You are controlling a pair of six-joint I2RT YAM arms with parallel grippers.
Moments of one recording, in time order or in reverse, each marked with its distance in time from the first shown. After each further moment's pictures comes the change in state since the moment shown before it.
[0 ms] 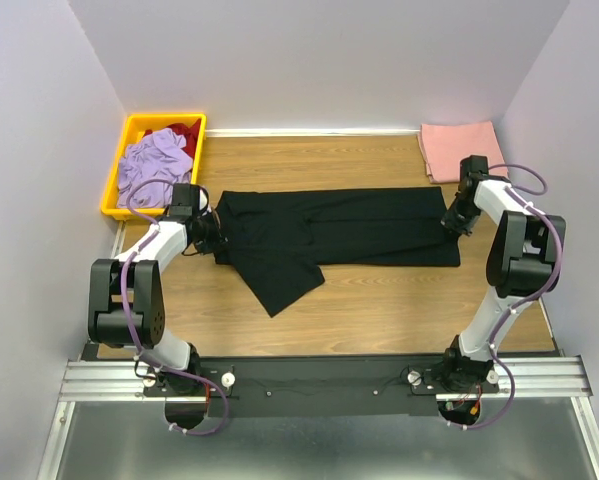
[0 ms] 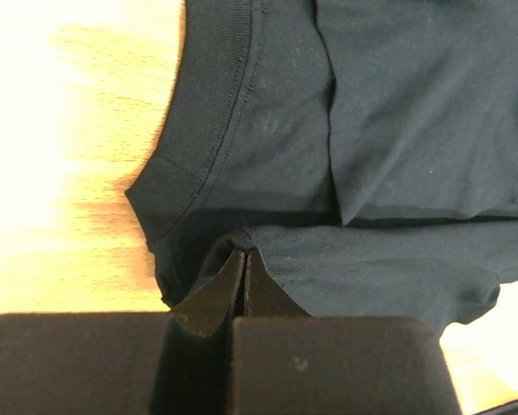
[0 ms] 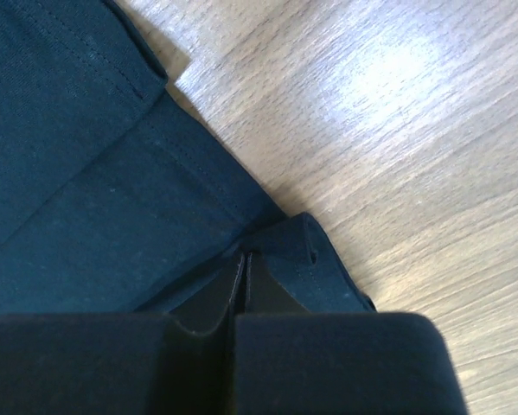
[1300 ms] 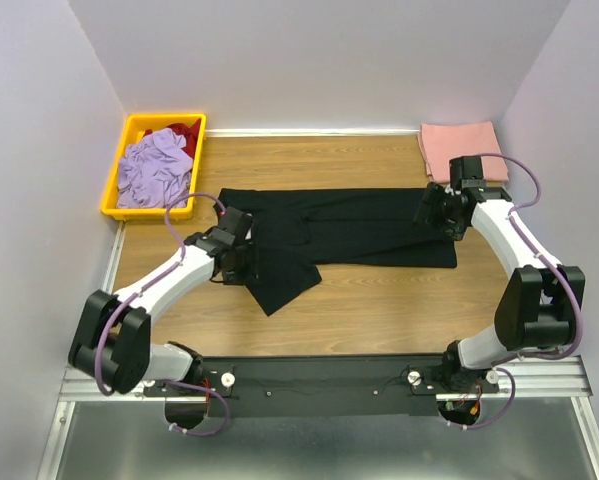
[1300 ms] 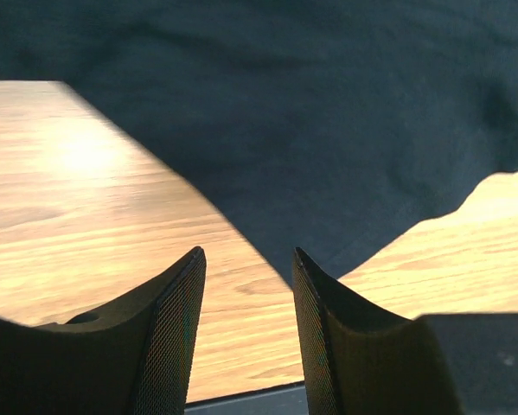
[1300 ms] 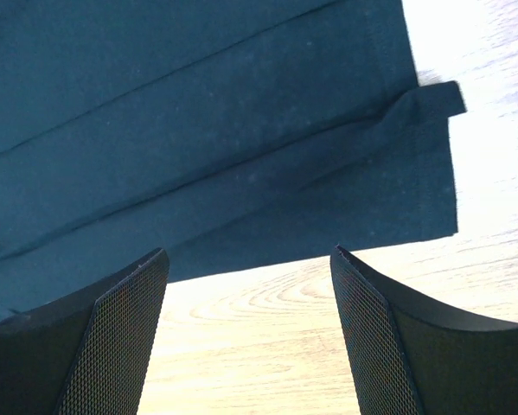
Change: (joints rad) left arm -0.406 -0.249 -0.105 -0.241 -0.208 -0.090; right arm 0.163 -0.371 -0.165 0.036 -0.150 -0.062
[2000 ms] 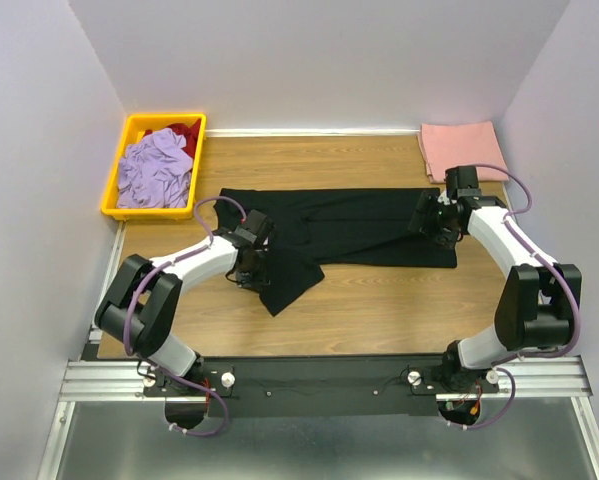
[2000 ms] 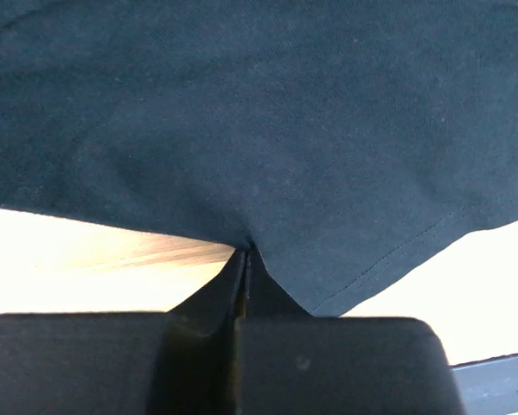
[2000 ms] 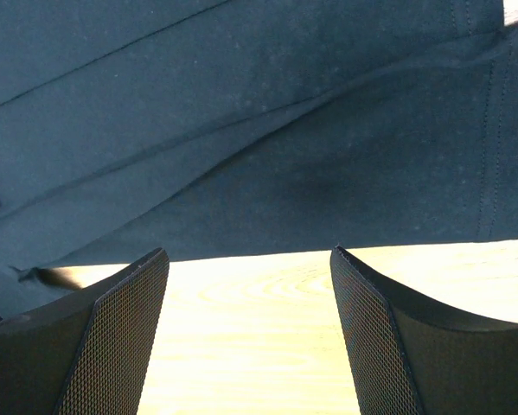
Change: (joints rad) left arm -0.100 0.250 0.053 0.030 0.016 0.004; right arm 0.000 0.000 -0.093 0.058 -0.119 -0.008
